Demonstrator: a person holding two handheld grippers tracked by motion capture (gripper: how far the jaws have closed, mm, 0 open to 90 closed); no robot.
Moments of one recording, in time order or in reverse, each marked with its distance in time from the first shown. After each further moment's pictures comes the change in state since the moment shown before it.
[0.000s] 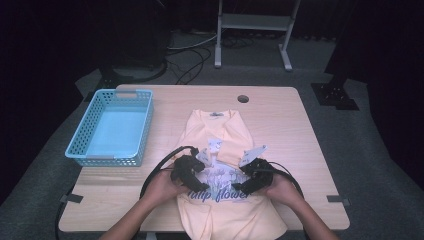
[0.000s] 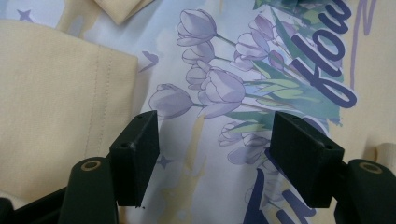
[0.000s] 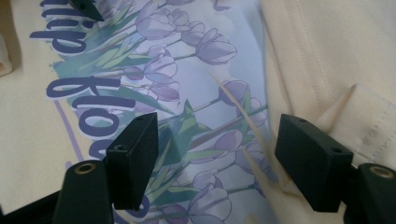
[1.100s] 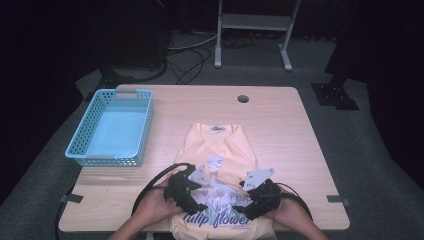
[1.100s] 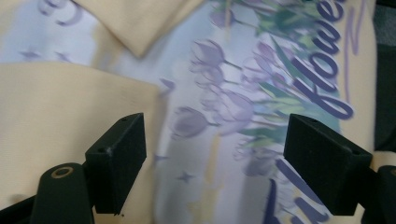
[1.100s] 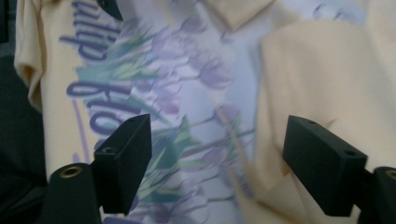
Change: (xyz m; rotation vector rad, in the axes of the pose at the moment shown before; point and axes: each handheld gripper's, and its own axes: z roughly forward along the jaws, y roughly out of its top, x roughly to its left) left arm -0.037 -0.012 -0.022 -0.078 -0.022 0.060; right arm 0.052 -0.014 -0.031 -0.081 0.026 -0.112
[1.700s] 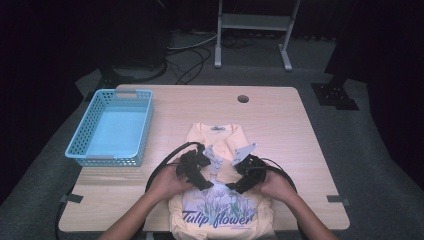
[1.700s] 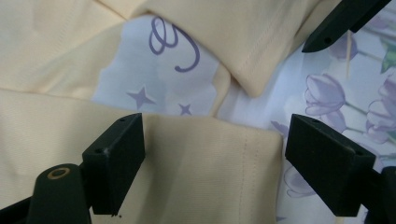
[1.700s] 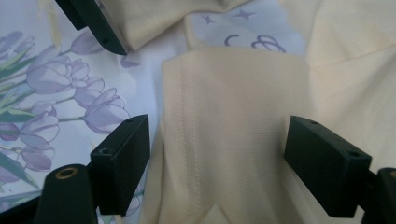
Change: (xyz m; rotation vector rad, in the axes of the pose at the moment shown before) left arm 0.051 0.024 0.032 0.111 0.021 -0.034; right arm -0.058 0.024 0.044 0.098 0.008 0.017
